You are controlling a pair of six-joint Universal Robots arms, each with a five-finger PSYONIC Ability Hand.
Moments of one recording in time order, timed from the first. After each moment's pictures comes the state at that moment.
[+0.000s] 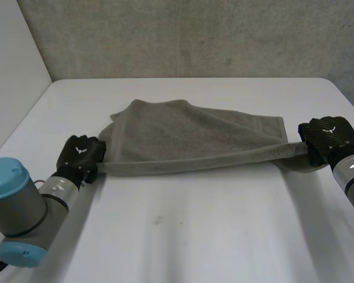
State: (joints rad) left arm 4.49 -2.01 -1.93 3.81 -1.39 3.50; right arm 1.66 -1.33 1.83 -0.30 1.38 2.65; left_hand 1.17 1.20 1.20 1.20 1.01; right_hand 1.33 1.33 1.34 1.34 1.17
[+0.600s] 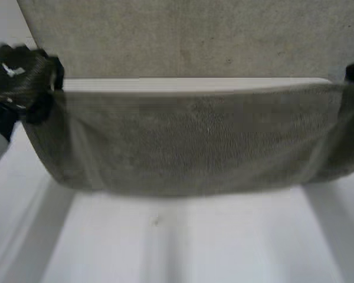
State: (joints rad) left arm 4.57 -1.39 -1.85 3.38 -1.28 3.50; right arm 1.50 -1.61 1.40 0.45 1.17 2.49; left_hand 1.20 1.22 1.22 1.22 1.03; right_hand 1.33 1.33 1.34 1.34 1.17
